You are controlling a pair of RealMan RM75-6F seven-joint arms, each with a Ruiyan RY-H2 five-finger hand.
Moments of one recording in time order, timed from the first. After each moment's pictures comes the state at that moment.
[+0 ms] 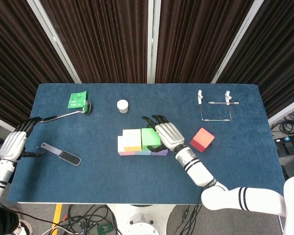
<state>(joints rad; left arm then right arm) -0.36 -1.21 -0.06 -1.25 1.47 1.21 -0.55 0.94 -1.48 0.25 -1.71 -0.86 0.93 -0.24</state>
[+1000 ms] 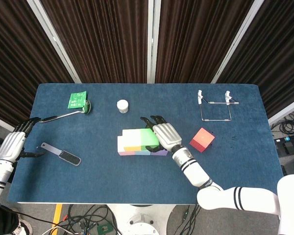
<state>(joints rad) -0.35 -1.21 -0.06 -1.22 1.48 1.22 -0.57 0.96 -1.52 0.26 -1.70 -0.81 0.94 -0.31</state>
